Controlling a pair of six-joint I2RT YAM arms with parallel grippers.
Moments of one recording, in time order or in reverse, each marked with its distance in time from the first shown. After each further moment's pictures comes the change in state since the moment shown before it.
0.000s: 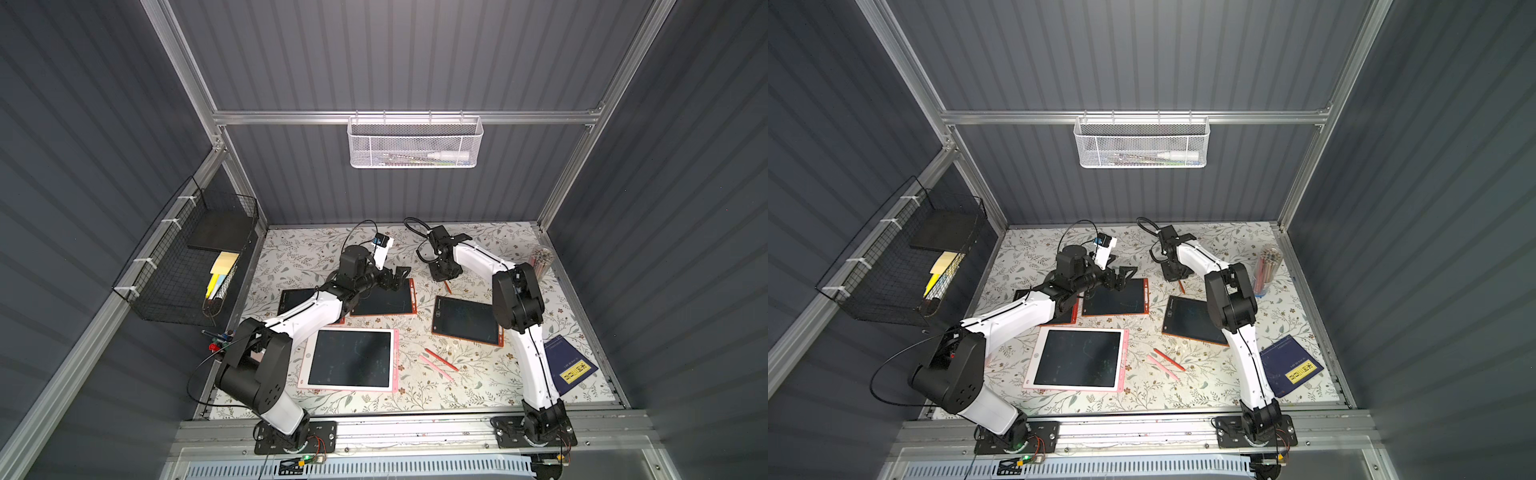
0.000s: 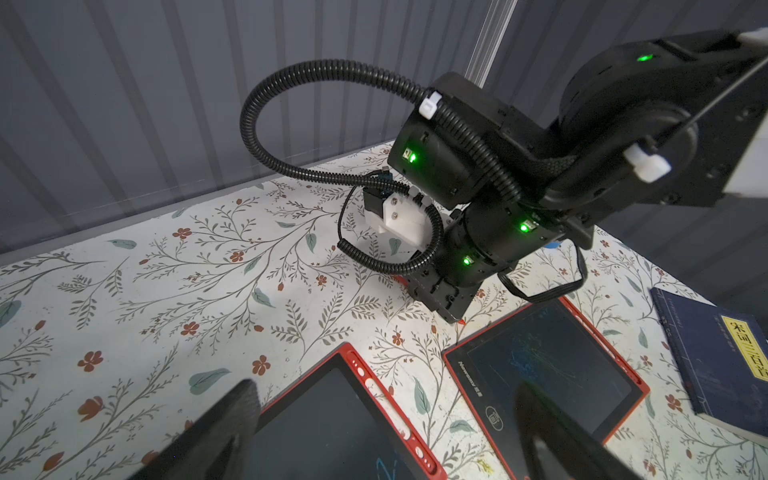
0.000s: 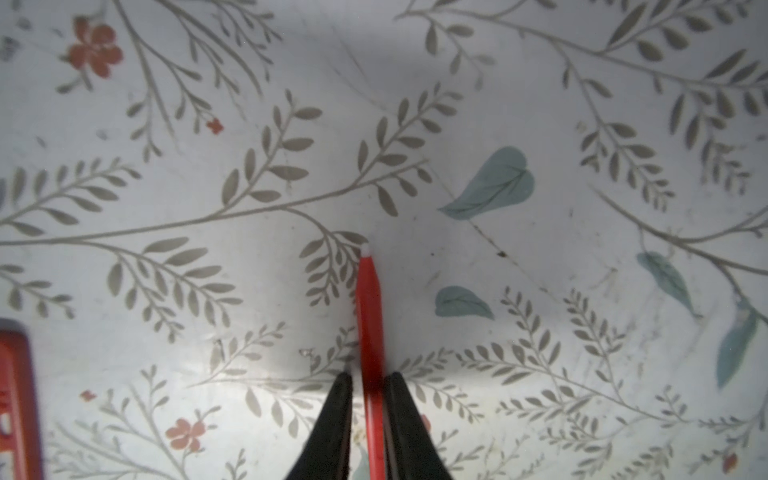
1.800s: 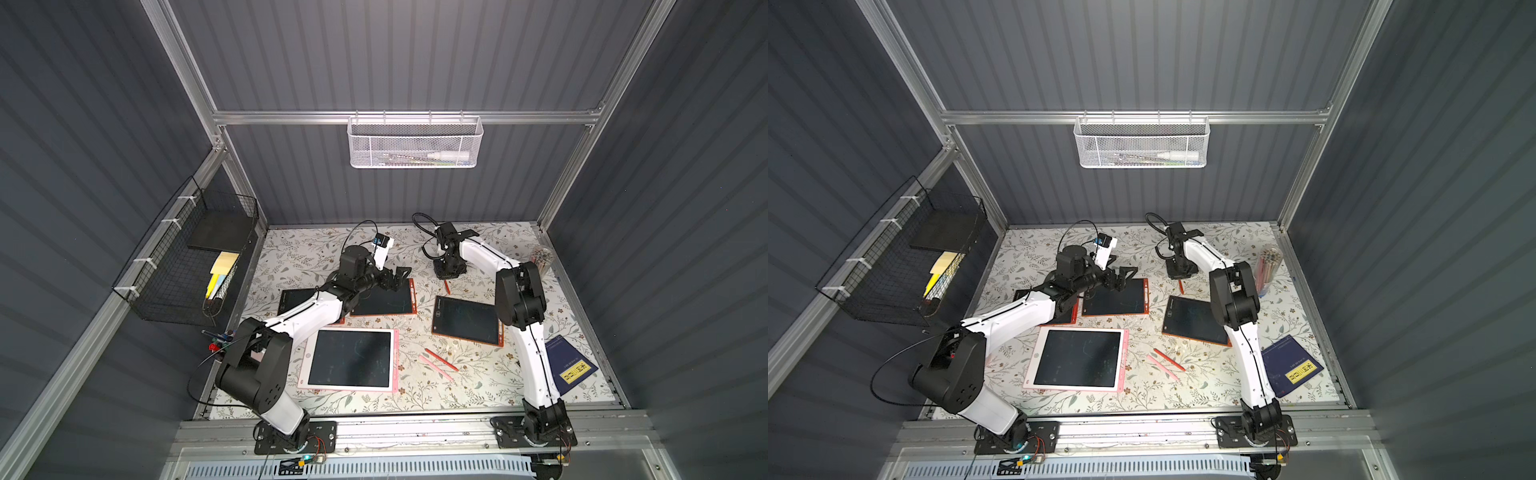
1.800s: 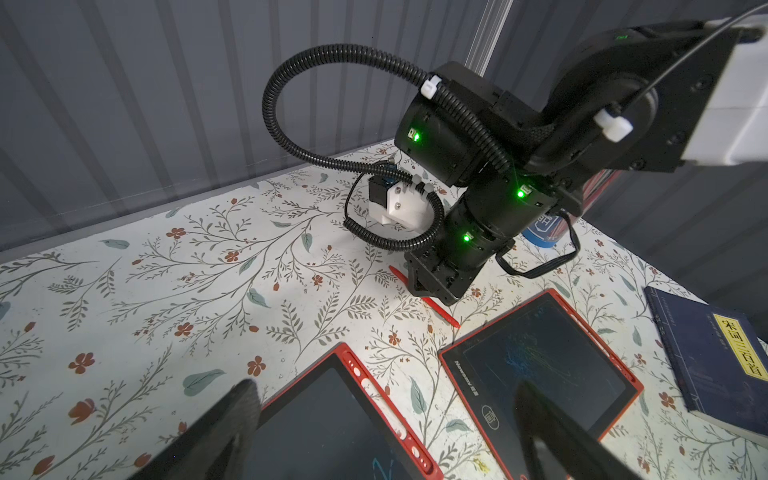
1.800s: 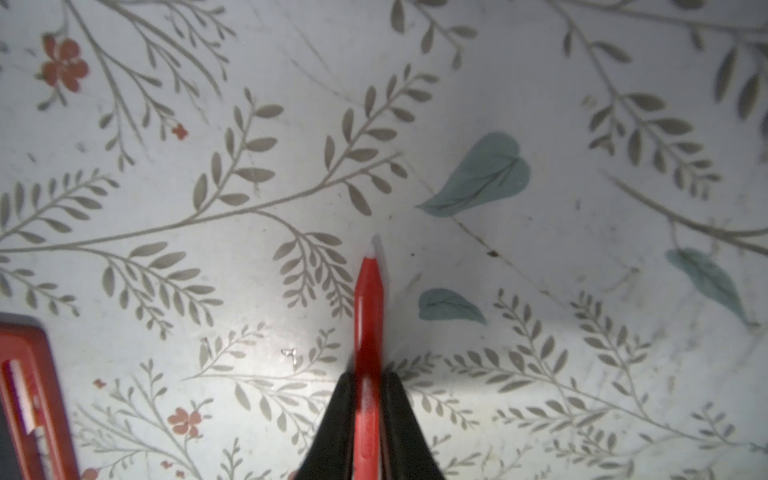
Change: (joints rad) left arm 0.000 0.002 -0.002 0.004 0.011 -0.004; right arm -0.051 0.029 0.059 -0.058 -0.140 0.027
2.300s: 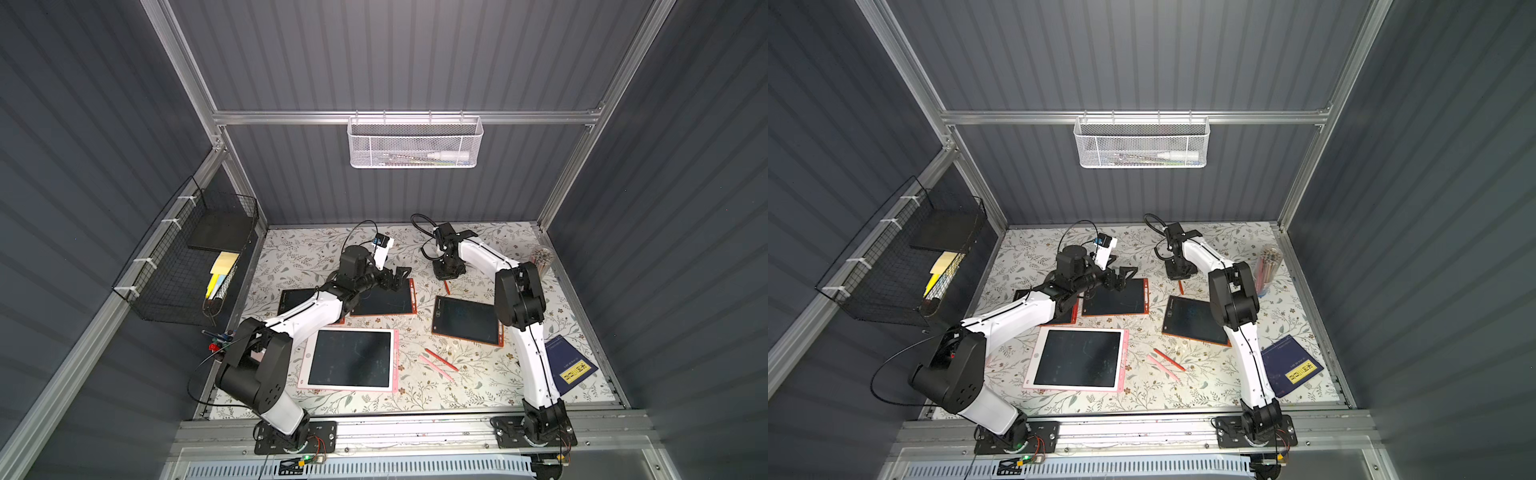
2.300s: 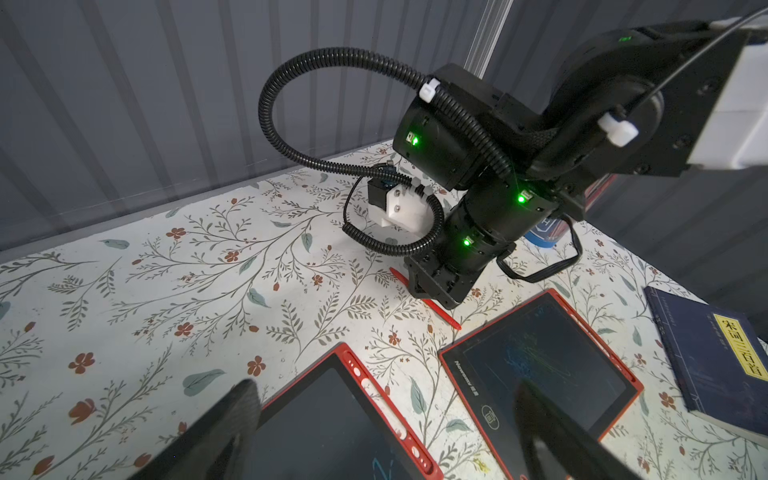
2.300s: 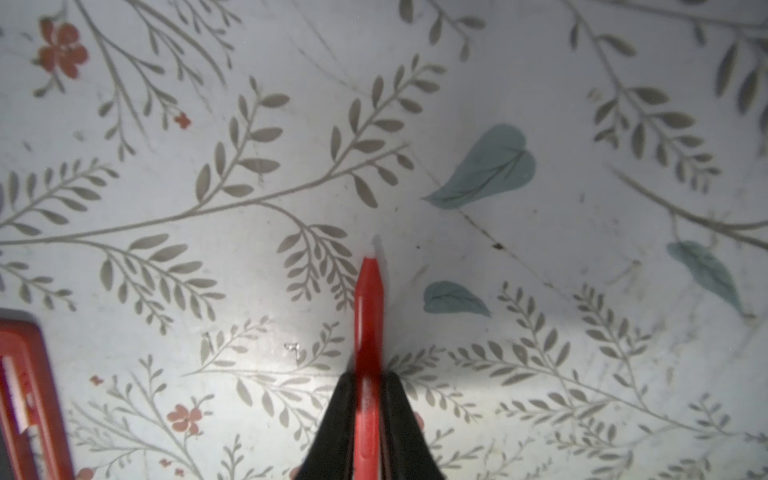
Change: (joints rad) left arm 0.000 0.000 0.000 0.000 0.000 0.000; right arm 0.011 -0.006 -0.007 -0.003 0.020 0.000
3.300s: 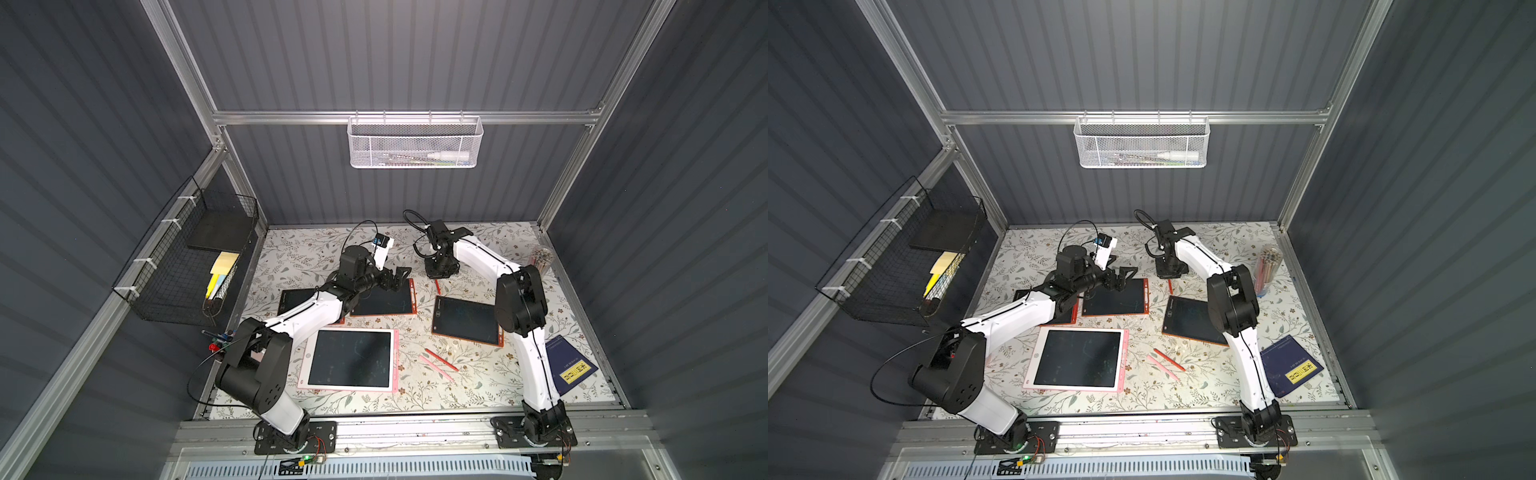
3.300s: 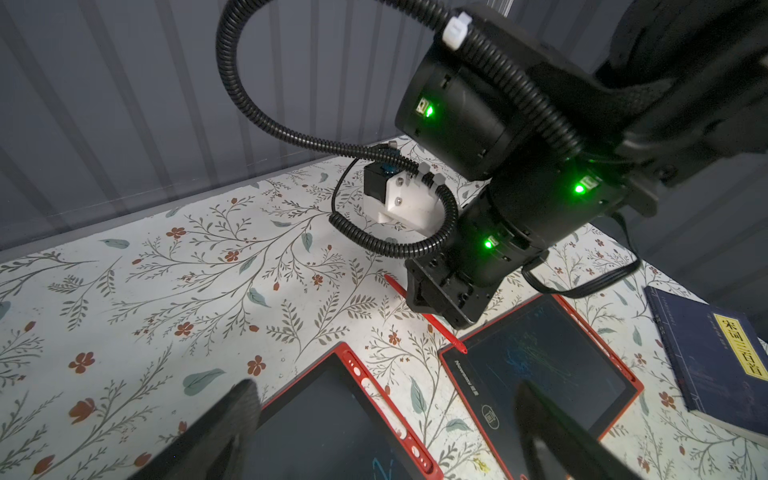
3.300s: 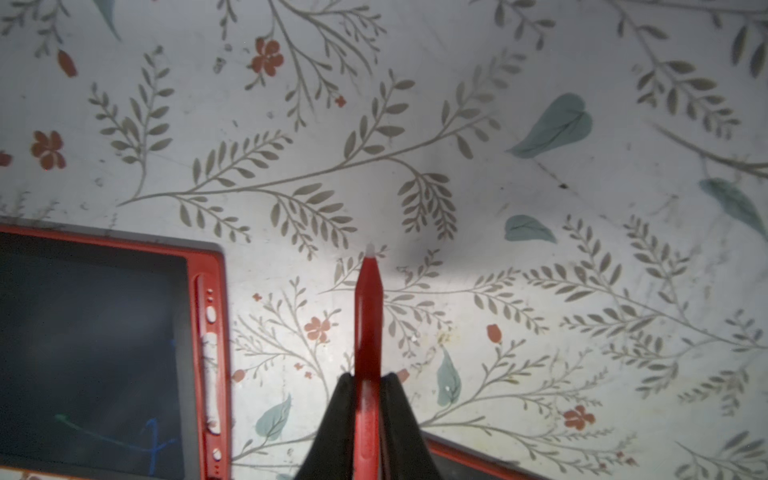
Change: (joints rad) left arm 0.000 -0.003 0.000 -0.003 -0.001 0.000; right arm 0.082 -0.086 0.000 -0.042 -0.035 0.136
